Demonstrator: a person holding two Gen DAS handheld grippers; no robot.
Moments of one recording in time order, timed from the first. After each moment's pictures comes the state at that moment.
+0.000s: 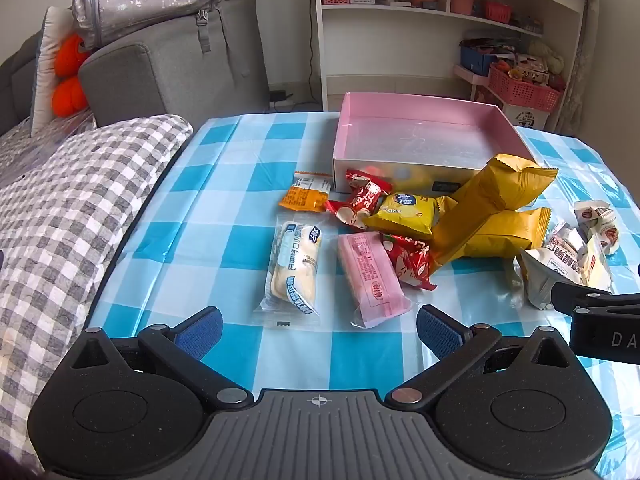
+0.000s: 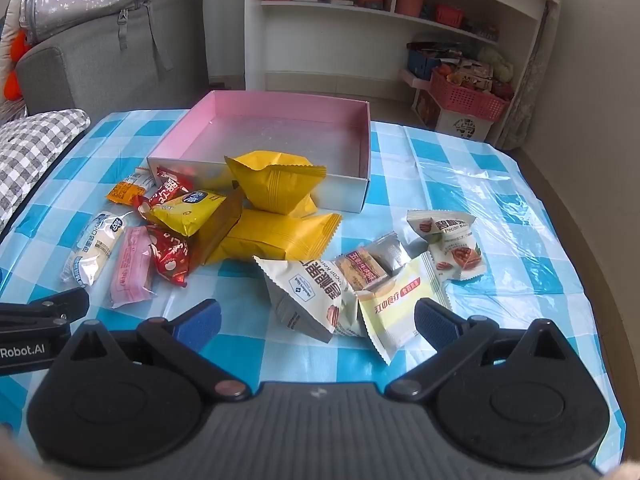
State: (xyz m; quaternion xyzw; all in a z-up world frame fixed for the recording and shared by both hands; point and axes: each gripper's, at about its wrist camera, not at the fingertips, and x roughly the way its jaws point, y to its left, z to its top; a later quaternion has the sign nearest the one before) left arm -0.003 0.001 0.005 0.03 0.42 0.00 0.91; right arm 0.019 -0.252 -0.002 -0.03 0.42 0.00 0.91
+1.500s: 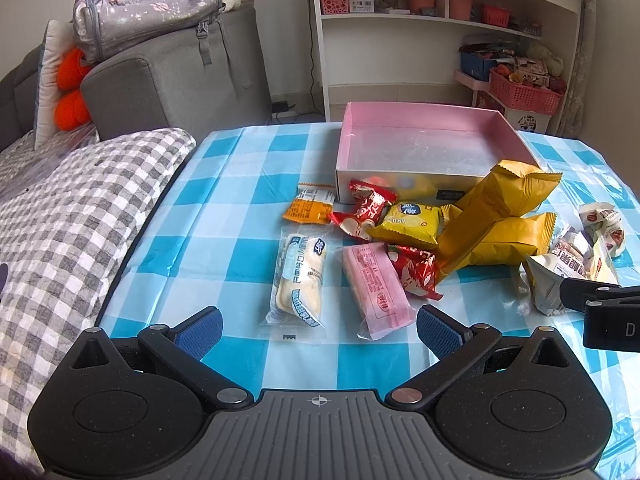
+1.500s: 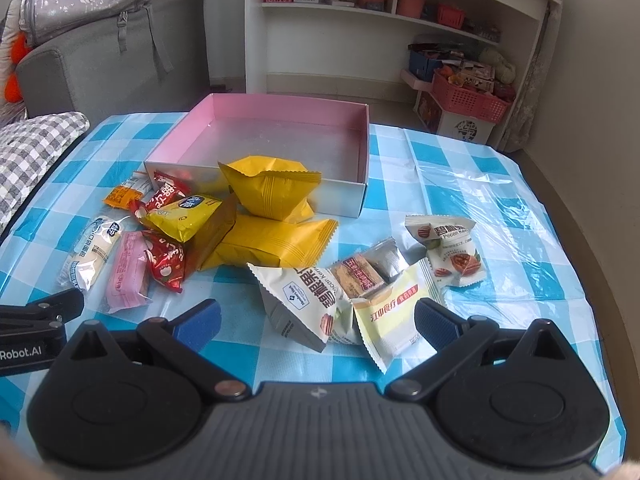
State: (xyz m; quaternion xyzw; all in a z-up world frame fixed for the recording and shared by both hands) left arm 0.000 0.002 0.004 0.05 0.40 0.00 0.91; right arm 0.023 -0.260 0.000 -0.02 0.42 0.01 0.91
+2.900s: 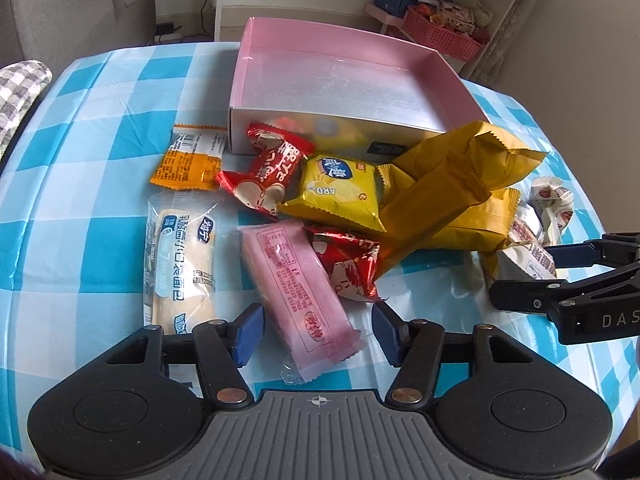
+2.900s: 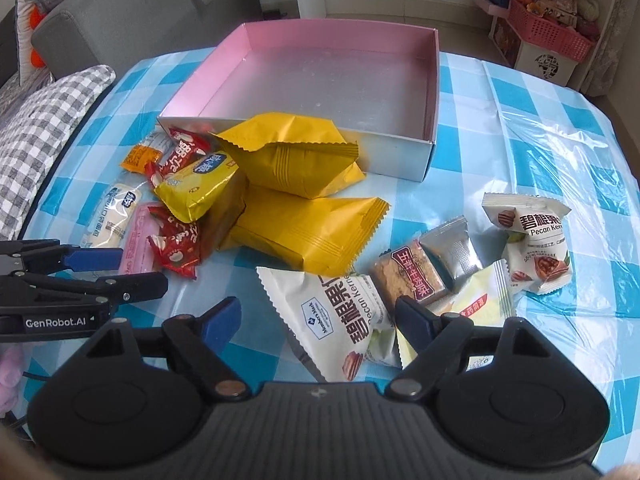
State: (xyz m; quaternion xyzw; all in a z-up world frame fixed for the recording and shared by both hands) left arm 0.087 0.005 -0.050 -0.02 0.52 -0.18 0.84; right arm 0.095 -0.273 -0.030 0.01 0.54 0.11 0.84
